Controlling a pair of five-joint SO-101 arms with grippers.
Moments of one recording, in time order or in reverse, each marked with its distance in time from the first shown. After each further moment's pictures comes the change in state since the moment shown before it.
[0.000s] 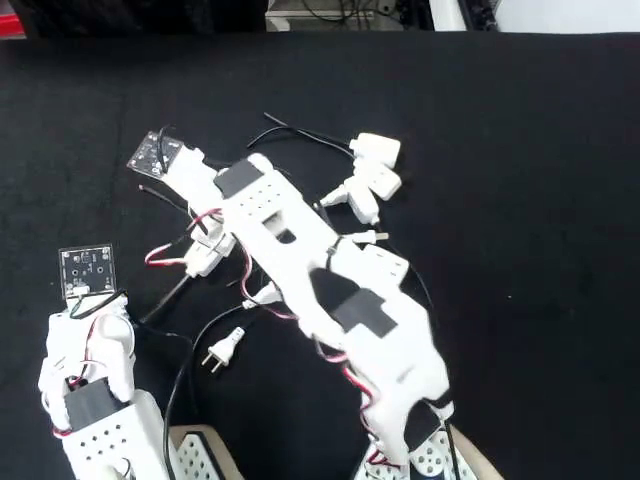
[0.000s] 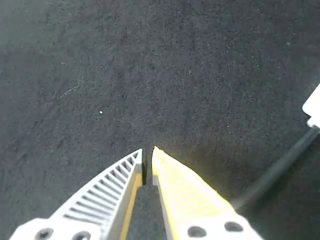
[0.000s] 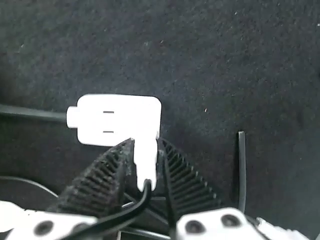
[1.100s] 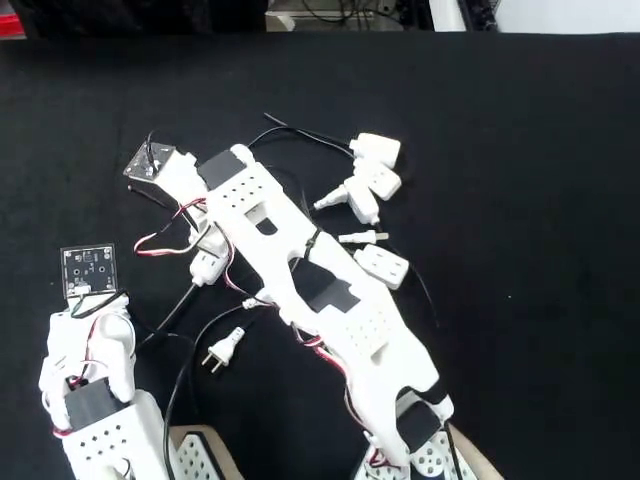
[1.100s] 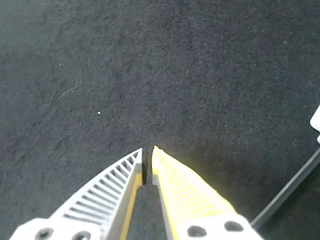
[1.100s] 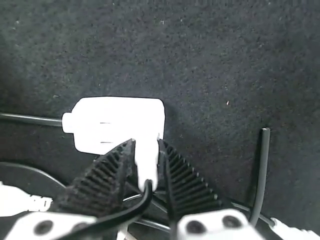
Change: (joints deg) left arm 0.4 0.0 0.0 0.0 0.0; right arm -1.3 13.5 -17.6 14.5 0.4
